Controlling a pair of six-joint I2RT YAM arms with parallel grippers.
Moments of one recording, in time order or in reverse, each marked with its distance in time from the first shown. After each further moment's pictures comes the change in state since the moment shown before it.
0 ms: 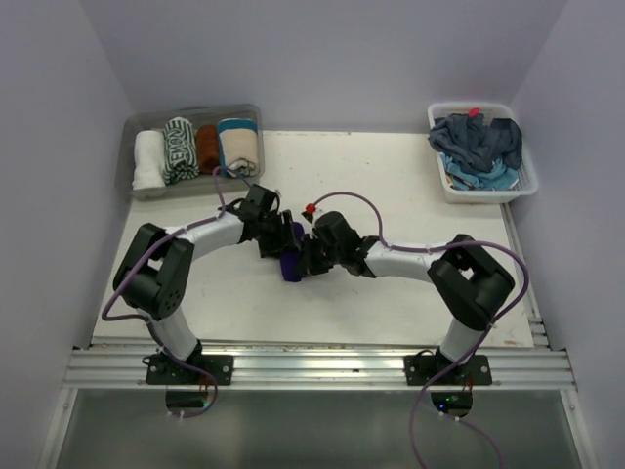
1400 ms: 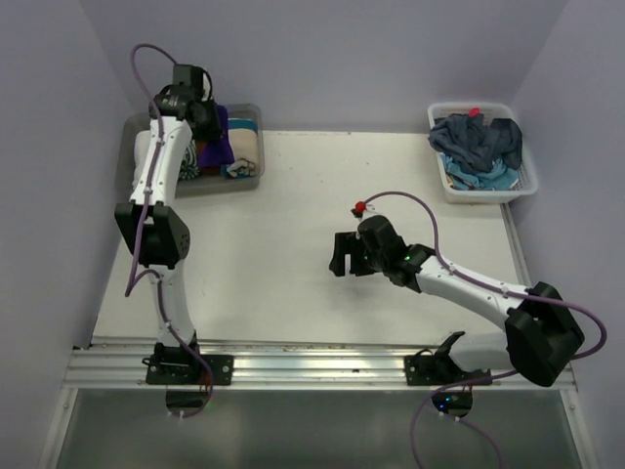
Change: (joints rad) left arm 0.371 0.419 1.316 -0.658 -0.306 0.422; right arm -0.097 -0.443 -0.190 -0.300 0.266 -0.049
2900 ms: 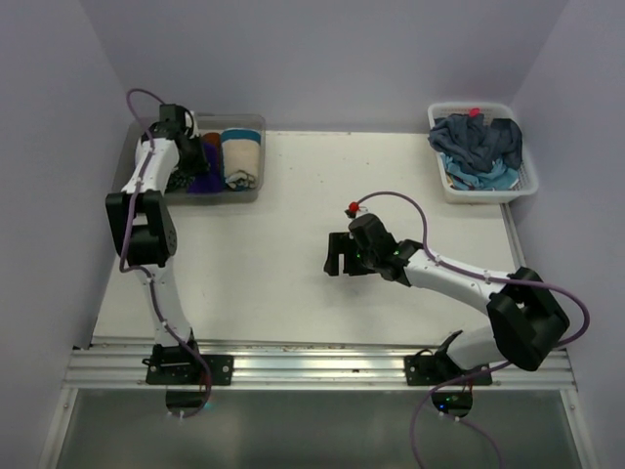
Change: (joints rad) left arm 0.171 0.035 -0.391 0.263 0.161 0.090; right arm 0.006 0.108 0.042 0.000 -0.017 0.056
